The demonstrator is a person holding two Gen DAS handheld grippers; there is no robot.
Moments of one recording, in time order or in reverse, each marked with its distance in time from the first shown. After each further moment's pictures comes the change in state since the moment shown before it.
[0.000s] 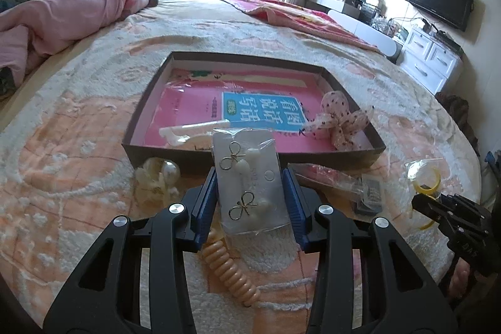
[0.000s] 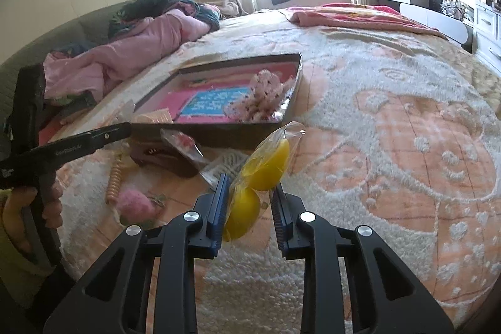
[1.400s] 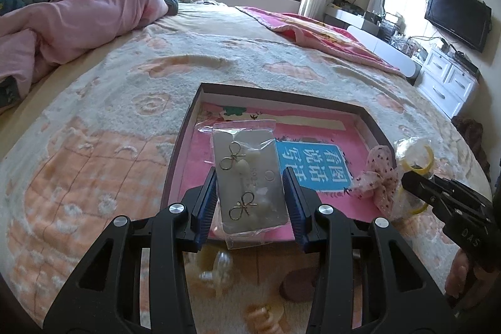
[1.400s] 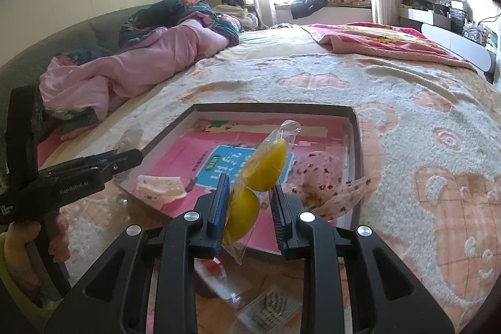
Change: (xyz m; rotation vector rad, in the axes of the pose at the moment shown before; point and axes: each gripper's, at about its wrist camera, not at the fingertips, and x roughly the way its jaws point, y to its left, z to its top) left arm 0.032 0.043 0.055 -0.050 -0.043 0.057; right arm 0.082 0.035 0.091 -0.061 -0.049 0.042
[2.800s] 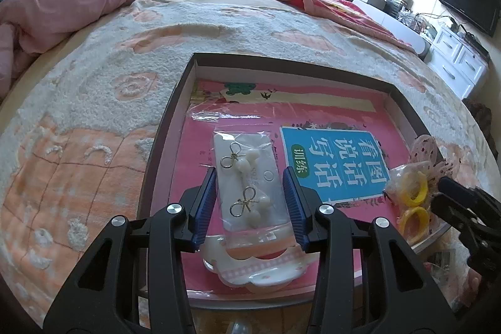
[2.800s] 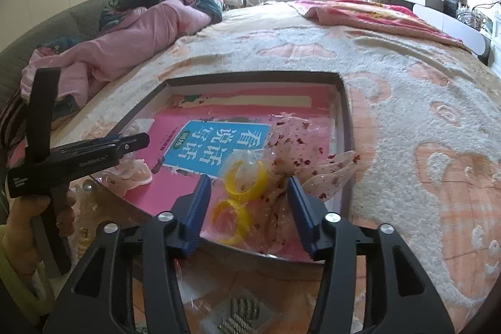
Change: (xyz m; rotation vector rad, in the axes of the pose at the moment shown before) left arm 0.066 0.006 0.004 0.025 0.126 0.013; right arm 0.026 -0.021 -0.015 0.029 0.090 -0.051
